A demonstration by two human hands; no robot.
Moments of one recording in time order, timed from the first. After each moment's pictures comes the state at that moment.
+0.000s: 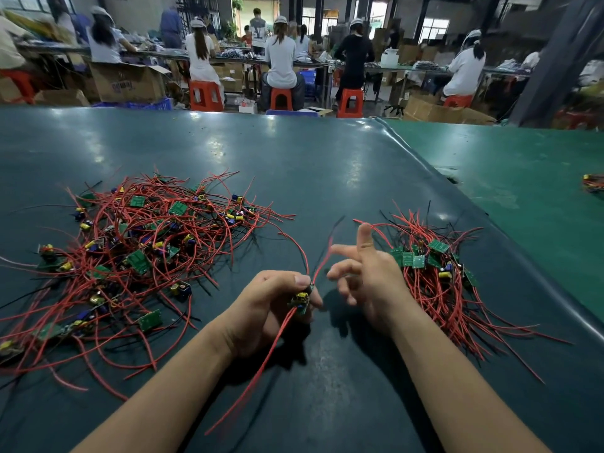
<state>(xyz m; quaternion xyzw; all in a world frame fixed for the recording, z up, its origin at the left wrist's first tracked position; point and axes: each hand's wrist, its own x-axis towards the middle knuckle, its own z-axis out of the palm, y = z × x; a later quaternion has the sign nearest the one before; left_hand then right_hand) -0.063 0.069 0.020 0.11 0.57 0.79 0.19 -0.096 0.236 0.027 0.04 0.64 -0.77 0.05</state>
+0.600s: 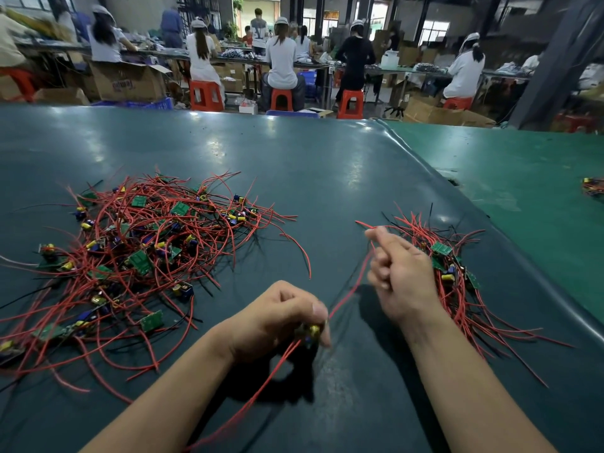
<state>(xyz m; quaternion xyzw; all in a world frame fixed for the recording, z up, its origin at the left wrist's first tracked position) -0.054 0.065 0.024 0.23 0.65 0.69 0.24 -0.106 0.257 0.030 0.06 0.50 -0.86 -0.08</state>
